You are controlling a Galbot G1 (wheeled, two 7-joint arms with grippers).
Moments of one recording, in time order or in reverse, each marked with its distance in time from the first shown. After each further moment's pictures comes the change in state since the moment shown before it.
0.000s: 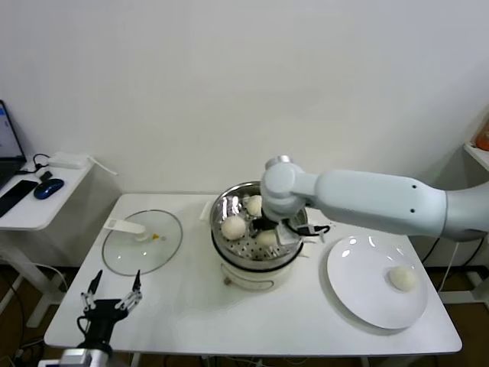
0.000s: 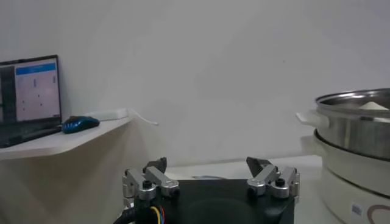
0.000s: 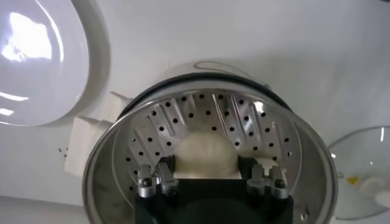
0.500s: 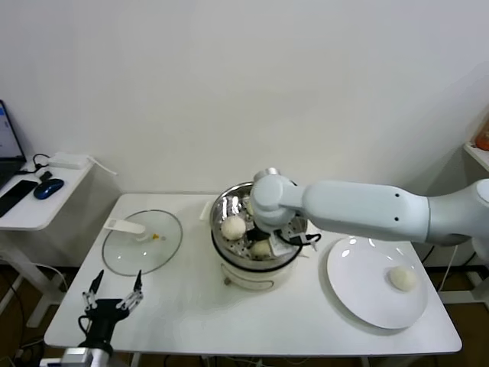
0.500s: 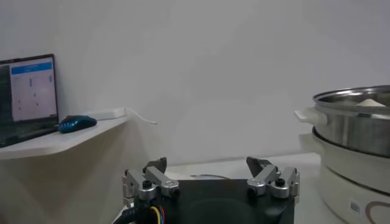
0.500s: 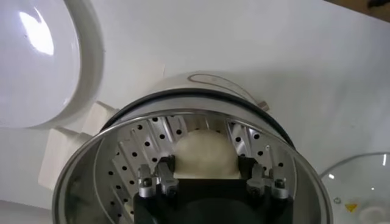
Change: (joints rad) left arm -0.005 0.006 0.001 0.005 0.004 0.006 0.005; right arm -0.035 0.036 -0.009 -0.006 -0.029 0.013 -0.006
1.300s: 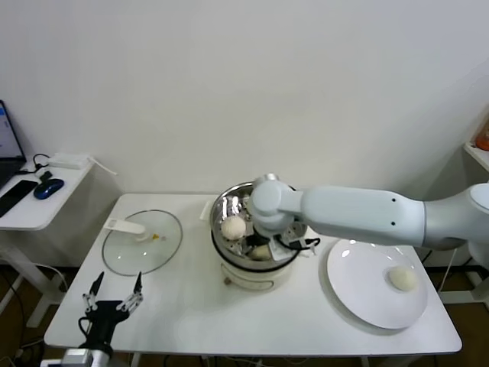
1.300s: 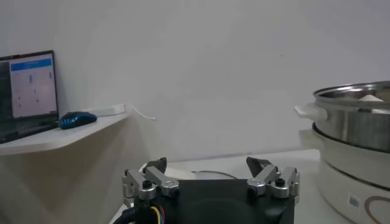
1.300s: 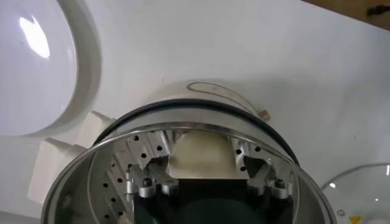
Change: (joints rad) left arm 0.003 -0.002 -0.001 0.007 0.002 -0.002 -0.001; right arm -0.021 0.002 0.006 -0.010 0.001 0.010 -0.002
